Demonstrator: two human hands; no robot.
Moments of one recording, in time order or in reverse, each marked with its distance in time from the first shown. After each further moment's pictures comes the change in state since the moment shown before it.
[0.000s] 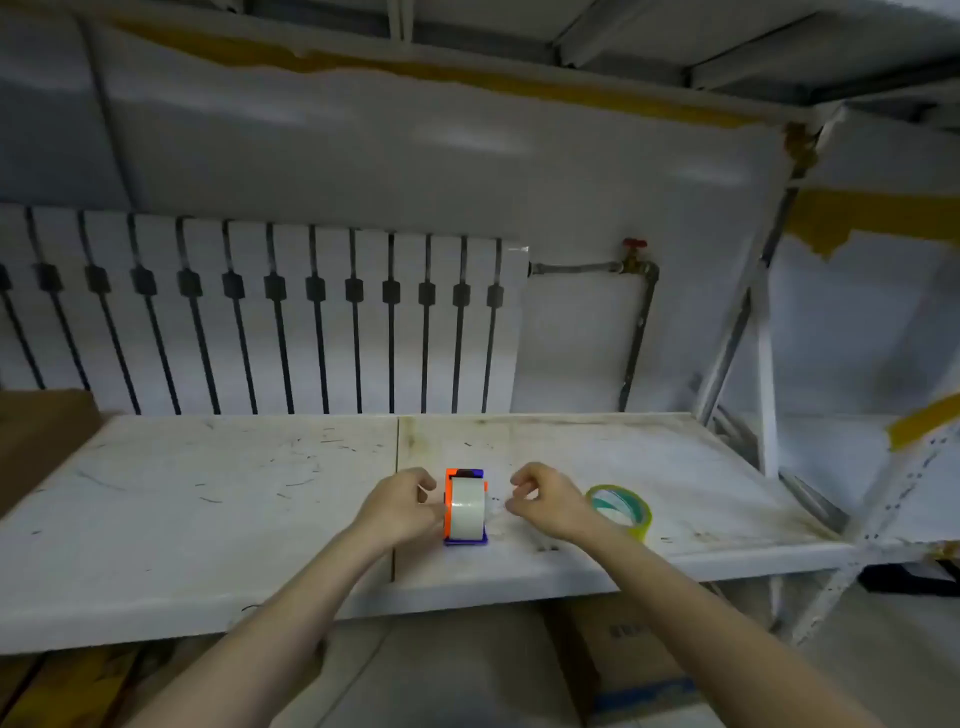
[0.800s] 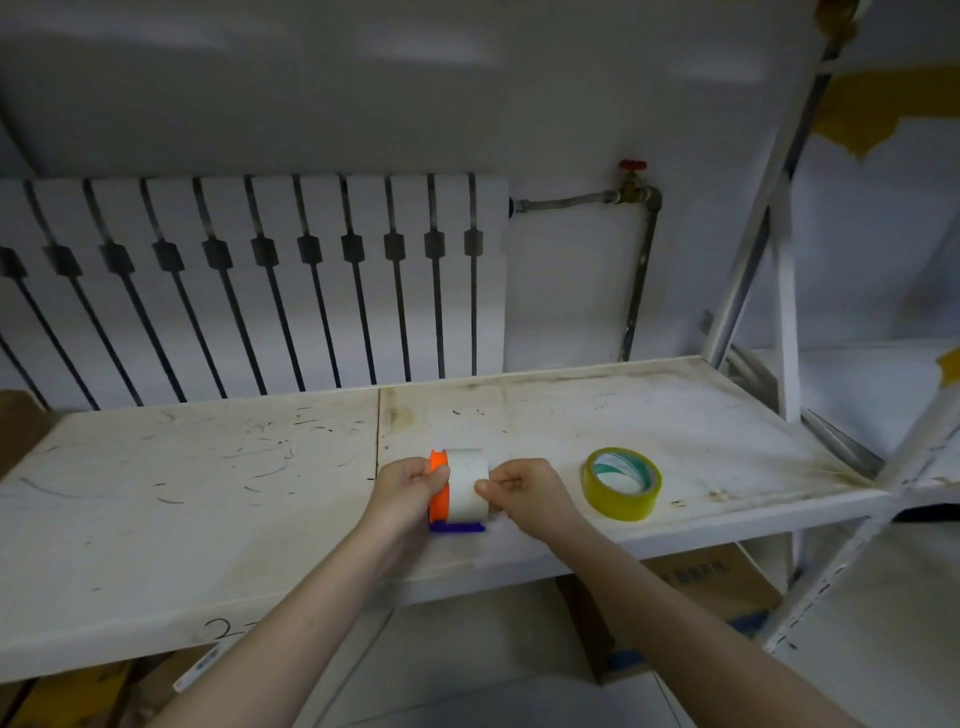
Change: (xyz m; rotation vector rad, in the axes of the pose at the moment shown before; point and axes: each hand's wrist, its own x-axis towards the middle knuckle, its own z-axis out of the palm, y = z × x) left_hand 0.017 0.023 0.038 -0.719 0.022 -0.175; right_hand 0.024 0.032 0.035 0.279 0.079 -0.015
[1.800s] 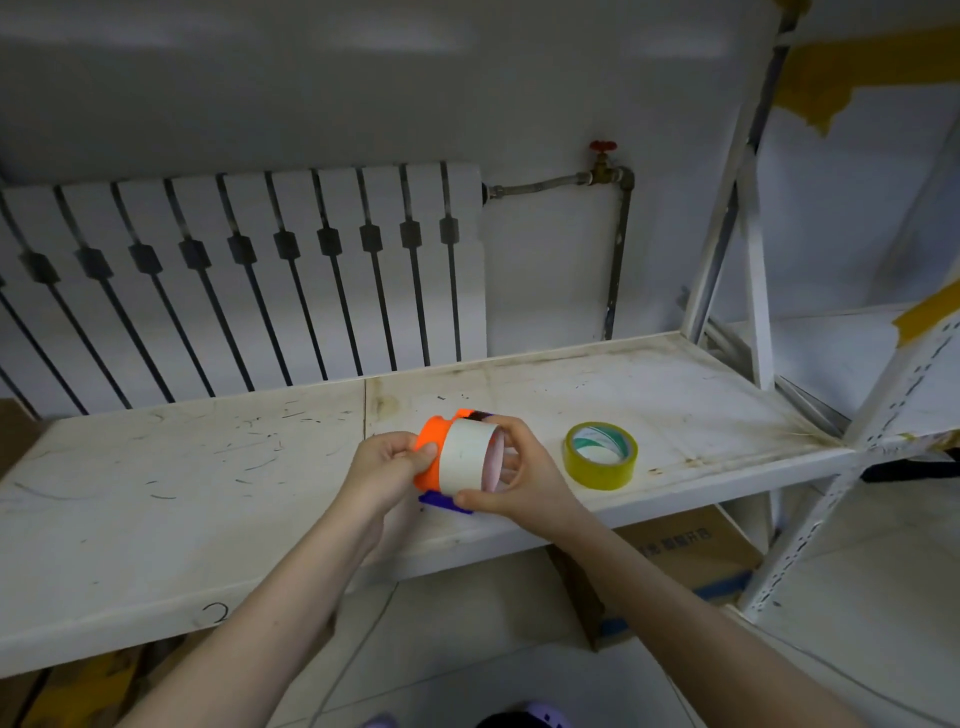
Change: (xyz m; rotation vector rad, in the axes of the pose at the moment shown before) left_hand -0.033 0.027 -0.001 0.058 -0.005 0.078; right_hand -0.032 0.007 -0.015 0.338 -0.051 -0.245
